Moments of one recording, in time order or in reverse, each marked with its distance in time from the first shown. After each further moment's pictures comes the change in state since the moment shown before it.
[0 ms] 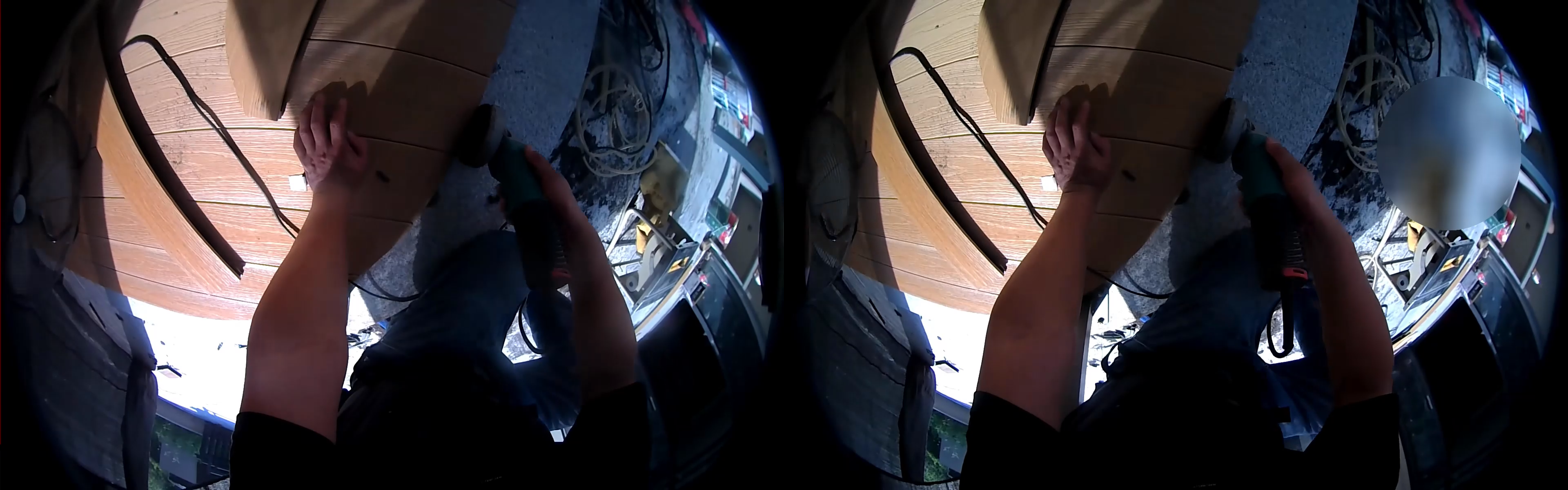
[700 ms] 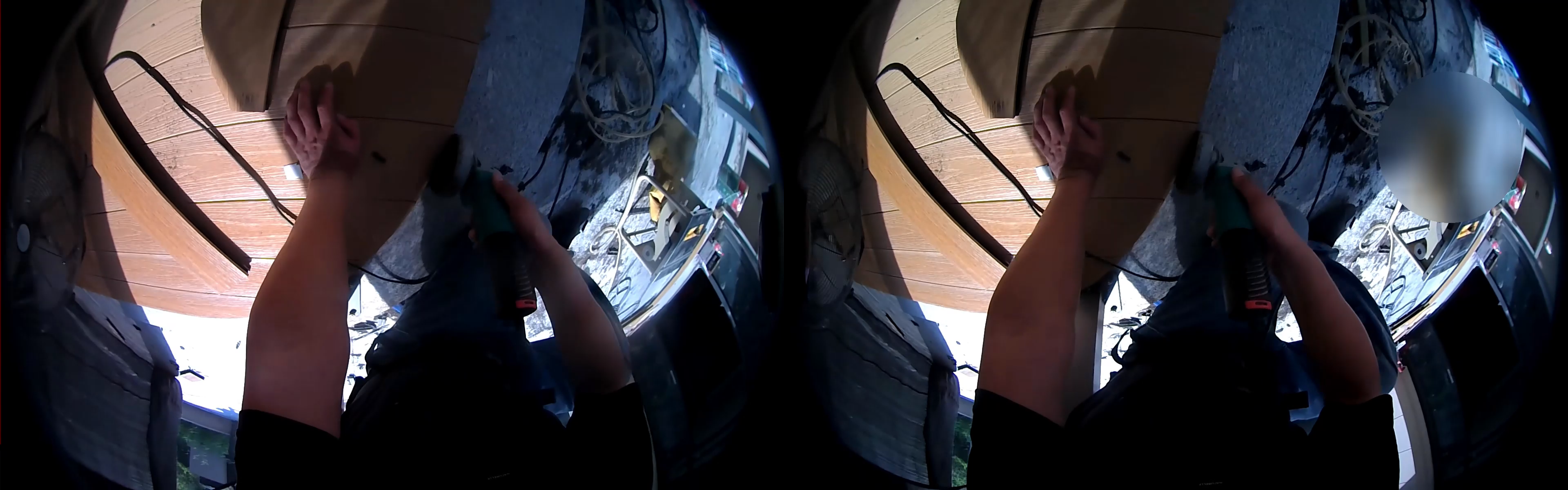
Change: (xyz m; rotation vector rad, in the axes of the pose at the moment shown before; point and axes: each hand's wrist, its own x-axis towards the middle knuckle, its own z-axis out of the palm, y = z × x) left_hand -0.001 0.005 -0.001 0.025 0.004 -0.006; right_hand -0.018 0.092 0.012 -0.012 -0.041 0.137
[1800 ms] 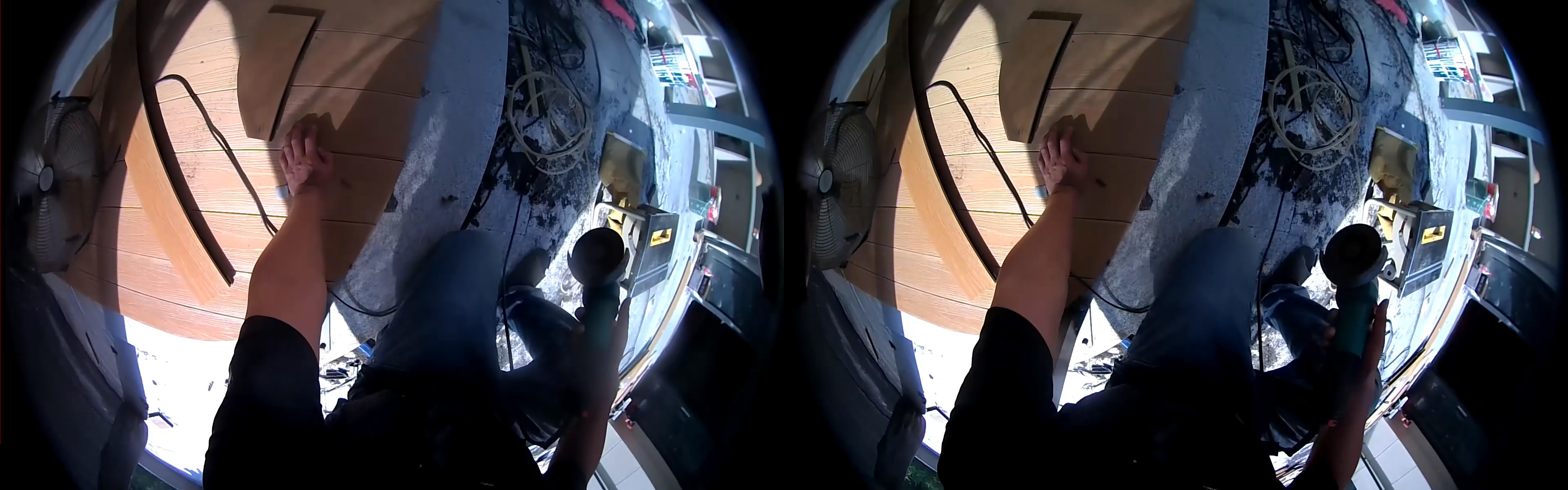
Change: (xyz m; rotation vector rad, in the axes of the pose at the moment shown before) left_hand -0.007 -0.005 0.013 0.041 0.161 0.019; right_hand -0.229 0.159 -0.211 0.569 0.338 -0.544
